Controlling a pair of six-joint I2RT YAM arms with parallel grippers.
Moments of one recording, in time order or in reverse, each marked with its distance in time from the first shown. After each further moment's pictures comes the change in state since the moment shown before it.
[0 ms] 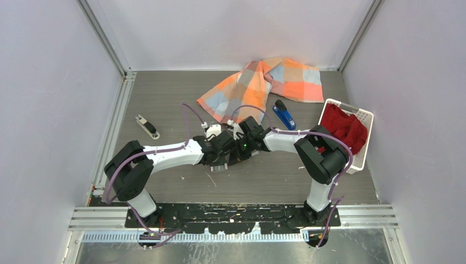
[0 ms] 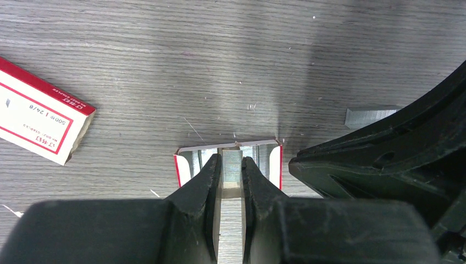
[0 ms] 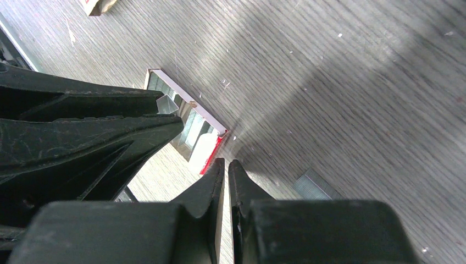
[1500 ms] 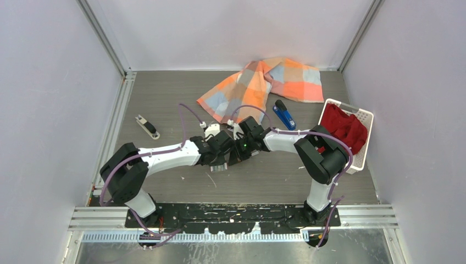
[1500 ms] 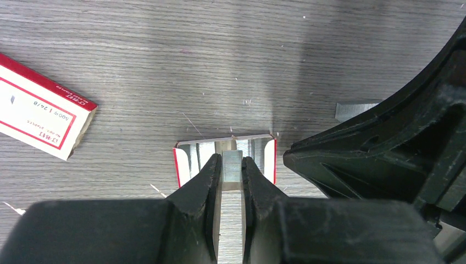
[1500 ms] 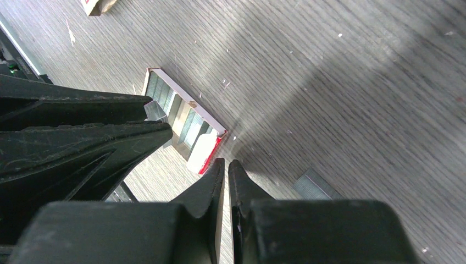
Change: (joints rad) left arm 0.000 -0.042 -0.018 0.011 0.006 0.000; right arm 0.000 0.000 0.000 0.000 0.000 0.000
